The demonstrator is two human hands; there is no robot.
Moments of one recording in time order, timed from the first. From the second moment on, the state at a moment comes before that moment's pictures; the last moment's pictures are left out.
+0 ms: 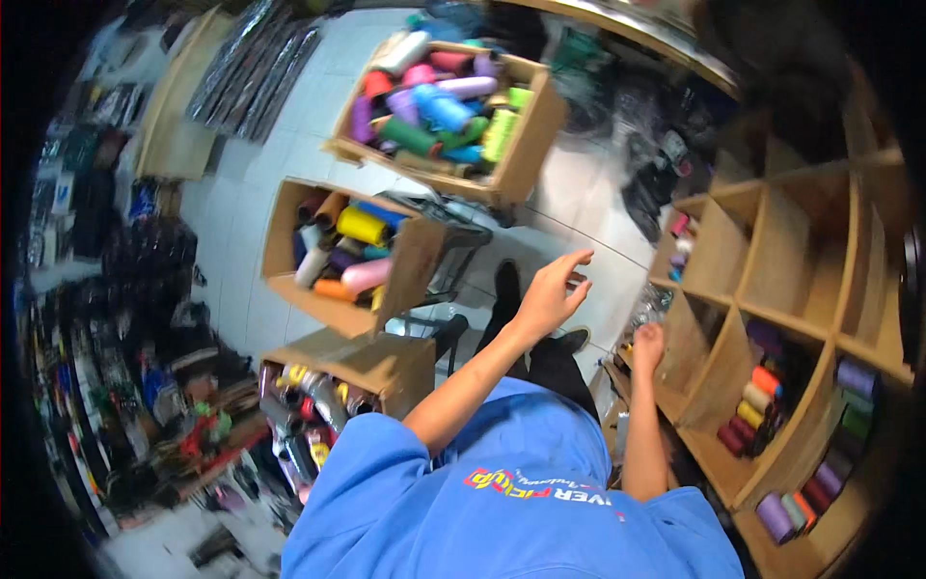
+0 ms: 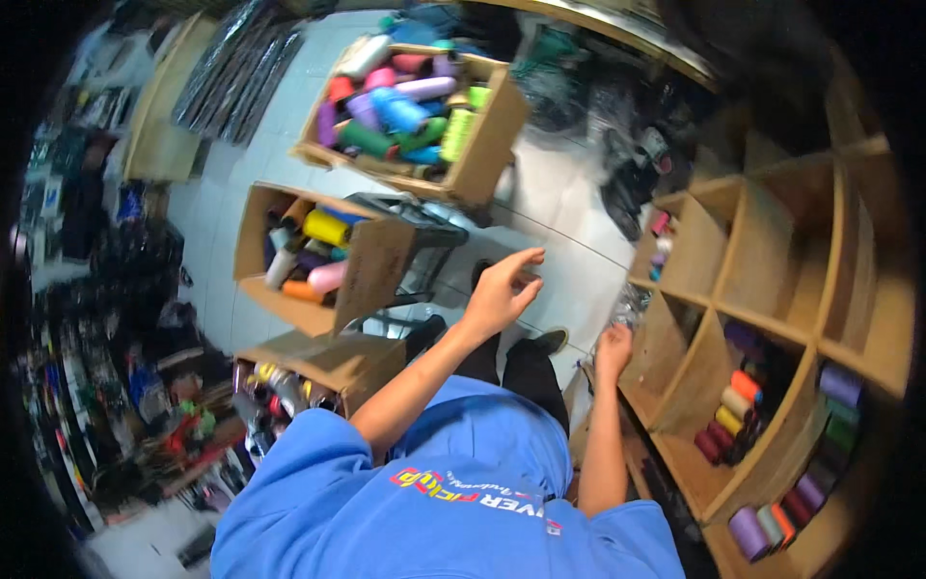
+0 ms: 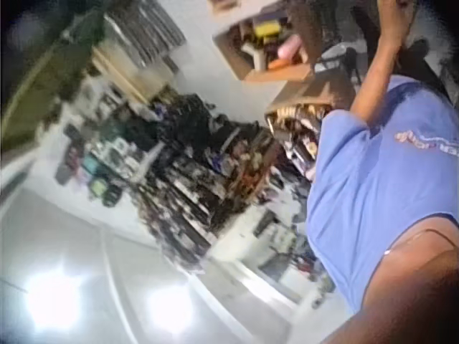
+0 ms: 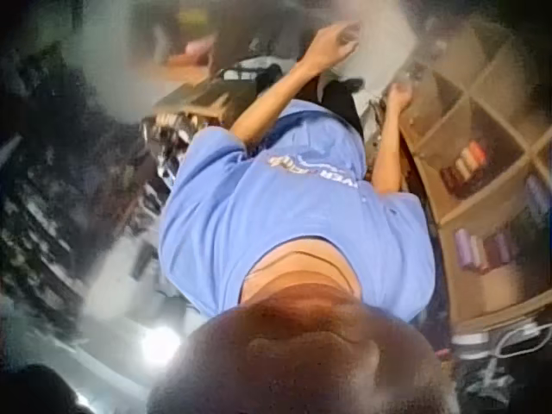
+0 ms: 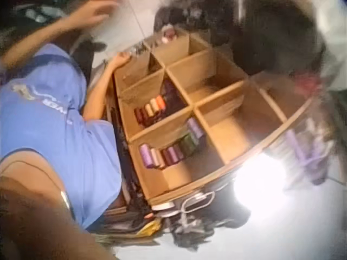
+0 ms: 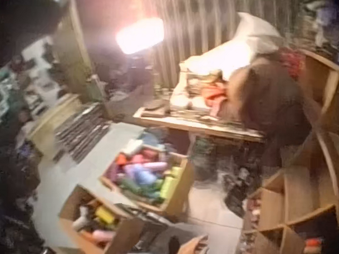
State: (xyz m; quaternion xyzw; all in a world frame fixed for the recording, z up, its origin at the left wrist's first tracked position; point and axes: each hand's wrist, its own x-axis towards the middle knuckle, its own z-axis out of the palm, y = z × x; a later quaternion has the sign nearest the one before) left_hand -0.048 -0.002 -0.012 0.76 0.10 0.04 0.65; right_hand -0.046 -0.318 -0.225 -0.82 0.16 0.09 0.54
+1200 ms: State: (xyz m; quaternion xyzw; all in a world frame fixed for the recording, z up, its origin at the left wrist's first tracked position) left_hand -0.209 0.196 0.062 0.82 0.35 0.05 0.45; right_hand -0.066 0.095 0.017 -0.53 -0.29 0.57 0.56
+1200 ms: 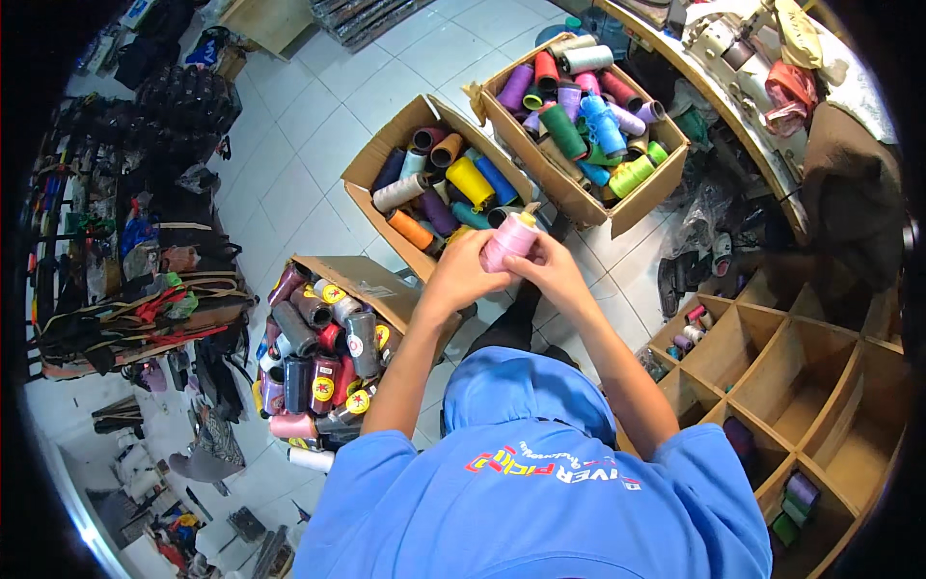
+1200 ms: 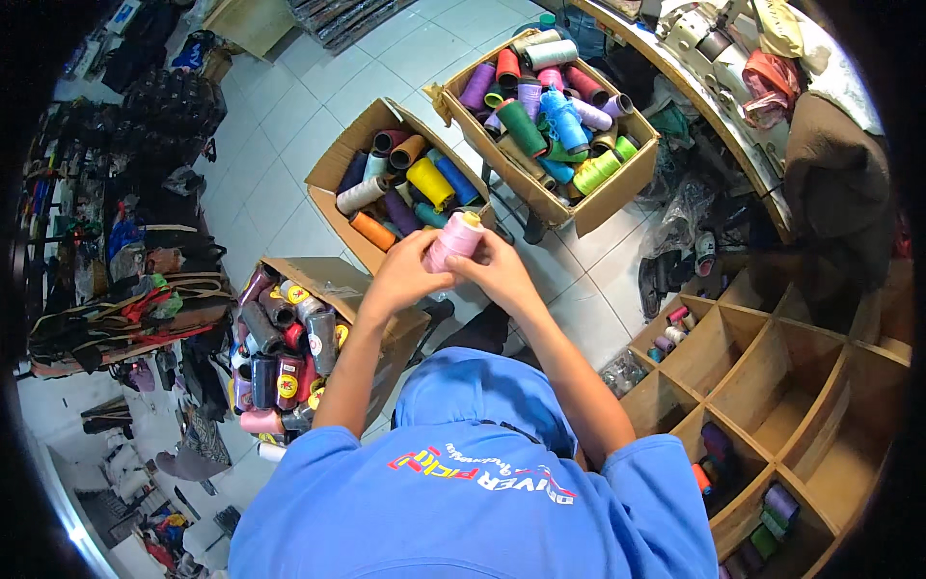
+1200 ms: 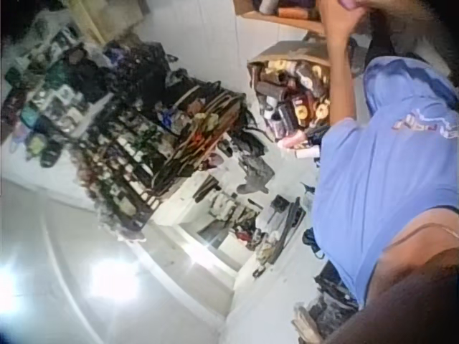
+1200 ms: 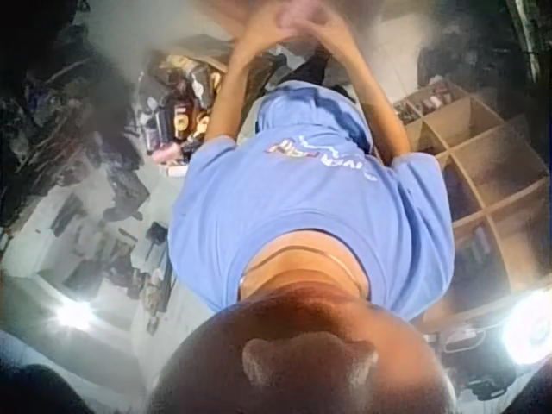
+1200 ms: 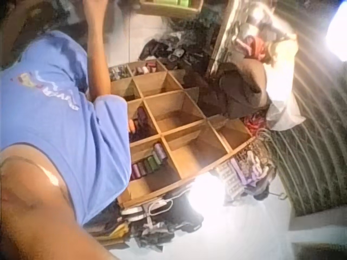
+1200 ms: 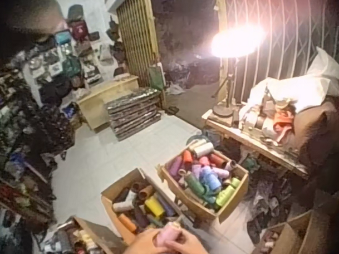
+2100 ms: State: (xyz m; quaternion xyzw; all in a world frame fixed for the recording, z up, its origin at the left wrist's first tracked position) left_hand -0.130 0.229 0.060 0.75 0.27 0.23 0.57; right_hand -0.002 -0.162 0.001 -0.52 0.10 0.34 0.78
